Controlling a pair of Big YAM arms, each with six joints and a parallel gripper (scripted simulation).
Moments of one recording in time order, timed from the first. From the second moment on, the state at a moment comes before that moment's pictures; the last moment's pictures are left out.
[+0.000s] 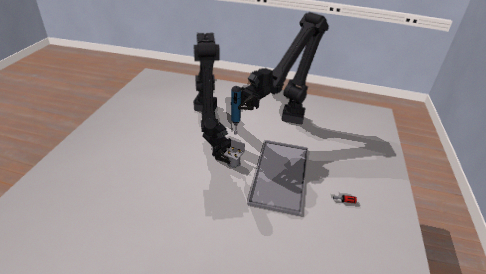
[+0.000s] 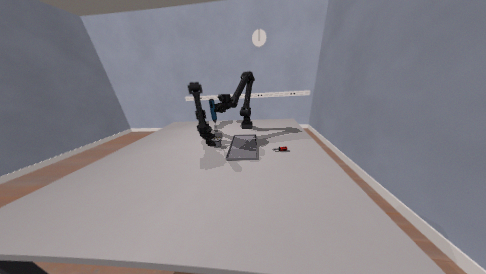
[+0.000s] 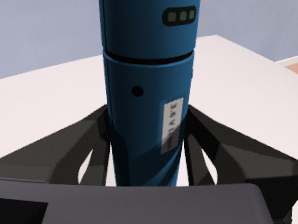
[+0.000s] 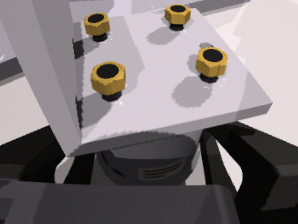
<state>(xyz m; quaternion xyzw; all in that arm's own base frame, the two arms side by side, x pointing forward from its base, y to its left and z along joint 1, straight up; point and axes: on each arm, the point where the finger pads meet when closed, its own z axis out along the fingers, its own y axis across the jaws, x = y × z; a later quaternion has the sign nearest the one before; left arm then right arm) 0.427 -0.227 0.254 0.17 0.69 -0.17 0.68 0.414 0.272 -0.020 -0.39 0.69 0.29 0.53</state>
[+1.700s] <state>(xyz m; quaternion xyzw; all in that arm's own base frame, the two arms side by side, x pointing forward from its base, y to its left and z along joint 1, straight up) 0.390 -0.208 0.254 0.17 0.69 -0.17 0.68 0.414 0.272 -0.020 -0.39 0.69 0.29 0.53</state>
